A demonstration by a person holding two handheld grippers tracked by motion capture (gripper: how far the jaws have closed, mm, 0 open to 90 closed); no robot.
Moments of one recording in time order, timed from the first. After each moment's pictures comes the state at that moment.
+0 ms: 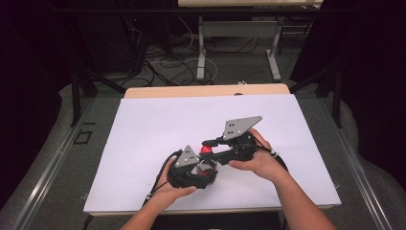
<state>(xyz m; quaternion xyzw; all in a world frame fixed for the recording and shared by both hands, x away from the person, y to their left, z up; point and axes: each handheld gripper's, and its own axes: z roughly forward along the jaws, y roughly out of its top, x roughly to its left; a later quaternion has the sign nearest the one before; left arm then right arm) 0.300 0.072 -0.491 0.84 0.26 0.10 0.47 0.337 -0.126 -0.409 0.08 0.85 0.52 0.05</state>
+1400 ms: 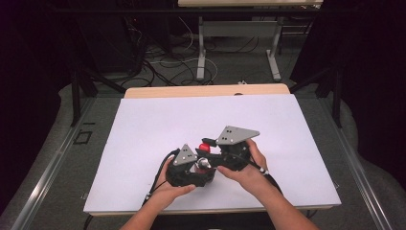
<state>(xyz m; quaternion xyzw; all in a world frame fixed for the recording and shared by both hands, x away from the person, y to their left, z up) 0.303 0.077 -0.490 0.83 0.28 0.11 0.47 0.310 -0.109 -0.414 0.22 0.81 0.53 0.15</state>
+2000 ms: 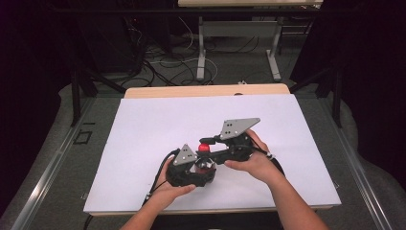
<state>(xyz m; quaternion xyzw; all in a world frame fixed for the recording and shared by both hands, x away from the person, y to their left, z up) 0.304 0.077 -0.491 0.83 0.28 0.10 0.47 0.331 -0.117 -0.412 0.13 0.83 0.54 0.08</state>
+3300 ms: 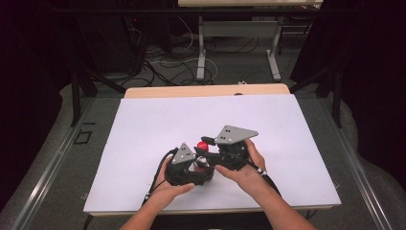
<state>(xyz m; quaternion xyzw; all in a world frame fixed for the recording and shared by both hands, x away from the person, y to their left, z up) 0.305 0.080 -0.490 0.83 0.29 0.11 0.47 0.308 -0.103 -0.414 0.23 0.80 0.53 0.17</state>
